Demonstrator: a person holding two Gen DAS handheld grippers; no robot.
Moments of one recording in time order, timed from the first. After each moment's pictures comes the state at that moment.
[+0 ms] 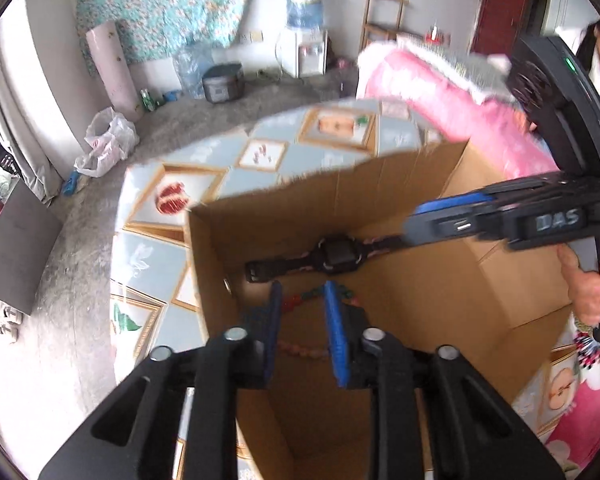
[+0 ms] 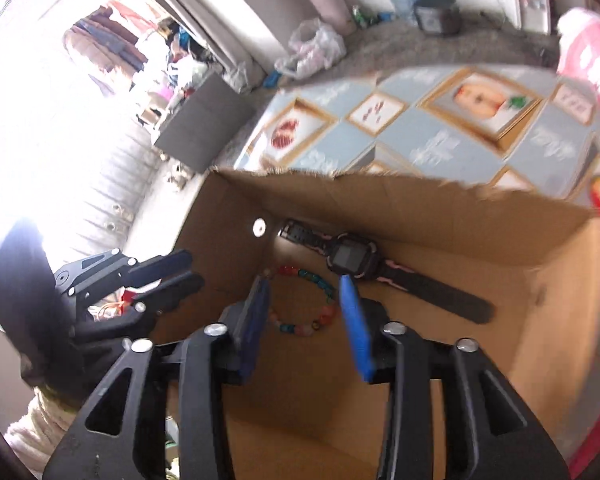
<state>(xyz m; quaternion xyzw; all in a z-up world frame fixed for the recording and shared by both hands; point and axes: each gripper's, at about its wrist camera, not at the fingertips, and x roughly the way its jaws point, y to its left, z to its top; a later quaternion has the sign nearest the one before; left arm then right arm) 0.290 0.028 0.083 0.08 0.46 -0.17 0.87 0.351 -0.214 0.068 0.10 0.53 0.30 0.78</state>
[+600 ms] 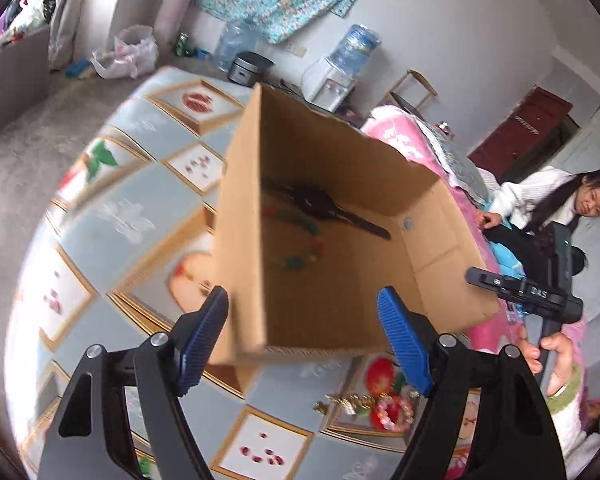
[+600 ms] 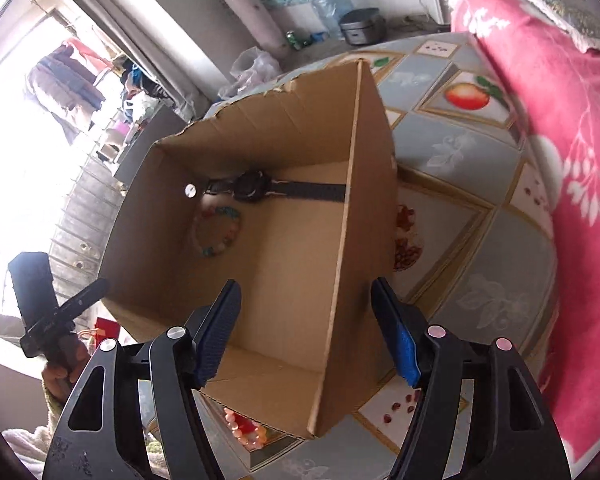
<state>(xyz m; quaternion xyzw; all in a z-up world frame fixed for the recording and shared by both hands) 0.198 0.090 0.028 -0.19 0.45 -0.18 0.86 0.258 -0.320 0.035 0.13 0.53 0.20 0.81</state>
